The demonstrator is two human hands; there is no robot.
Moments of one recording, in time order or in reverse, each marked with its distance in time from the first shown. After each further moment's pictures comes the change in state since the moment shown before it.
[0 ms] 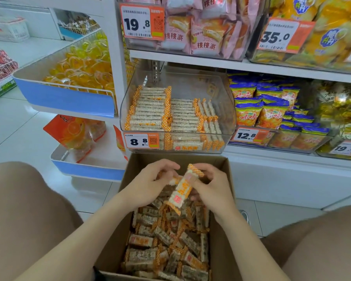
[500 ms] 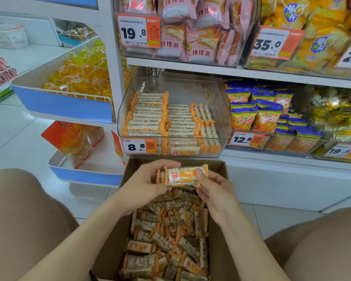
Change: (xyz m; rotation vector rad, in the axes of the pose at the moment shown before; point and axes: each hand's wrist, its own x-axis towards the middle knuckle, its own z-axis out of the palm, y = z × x) left_hand -0.005 0.015 -0.010 -0.255 -0.050 0.003; right_hand 0.003 -0.004 -0.009 0.523 0.136 0.307
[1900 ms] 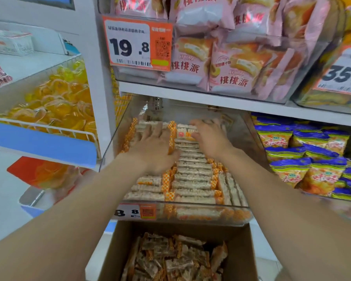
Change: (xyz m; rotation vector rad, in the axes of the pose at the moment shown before) left_hand 0.240 0.034 -0.103 1.135 0.069 -0.184; right_hand 0.266 -0.150 0.142 -1.716 -0.121 -0.865
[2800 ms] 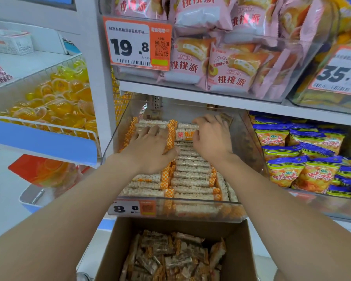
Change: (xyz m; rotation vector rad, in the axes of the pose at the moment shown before) left_hand -0.019 -0.003 -0.006 -0.039 0.062 0.064; right_hand -0.021 -0.016 -0.004 -0.091 0.332 0.028
